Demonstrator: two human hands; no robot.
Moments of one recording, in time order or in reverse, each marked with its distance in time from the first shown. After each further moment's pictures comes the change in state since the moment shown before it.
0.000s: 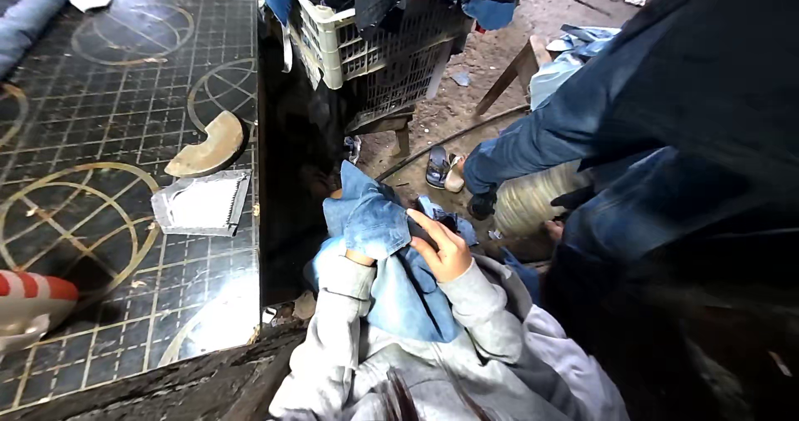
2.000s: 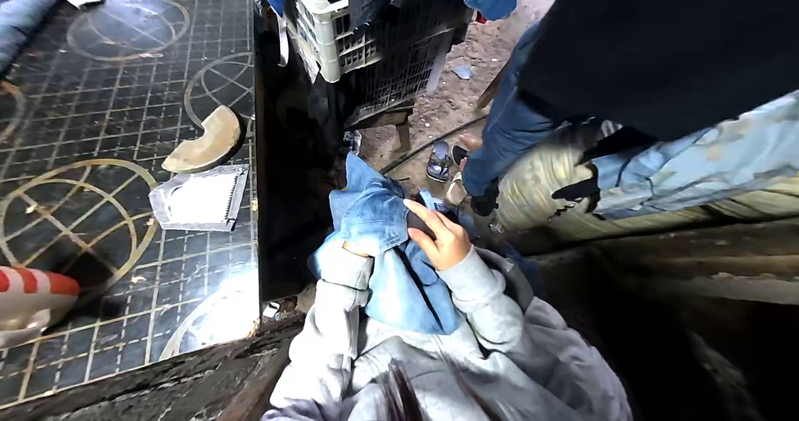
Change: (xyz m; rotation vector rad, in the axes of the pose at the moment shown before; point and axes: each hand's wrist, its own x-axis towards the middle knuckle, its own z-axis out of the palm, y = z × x) left_hand 0.017 0.002 -0.012 0.202 -0.377 -0.125; right_hand 0.007 0.001 -0.001 -0.066 -0.014 -0.042
